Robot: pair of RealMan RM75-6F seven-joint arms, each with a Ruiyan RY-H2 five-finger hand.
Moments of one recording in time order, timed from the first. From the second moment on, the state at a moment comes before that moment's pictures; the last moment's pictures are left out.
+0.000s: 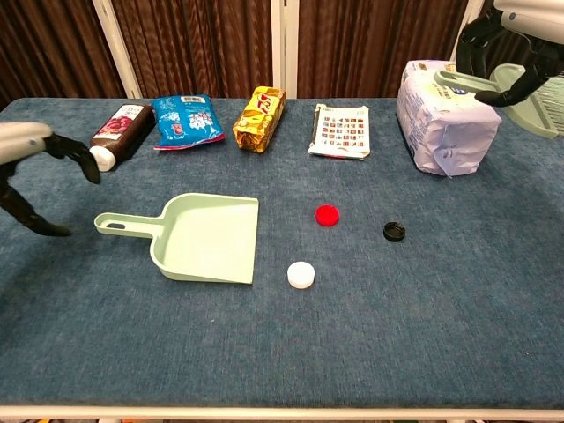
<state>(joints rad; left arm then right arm) -0.48 -1.43 -0.15 -1.57 1.19 0.95 0.27 0.64 -1.27 0.25 -1.62 -1.20 0.99 -0.44</state>
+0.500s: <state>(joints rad) -0.57 -1.59 -0.16 -1.50 0.97 0.93 0.43 0.64 -1.28 0.20 -1.60 -1.19 0.99 -0.39</state>
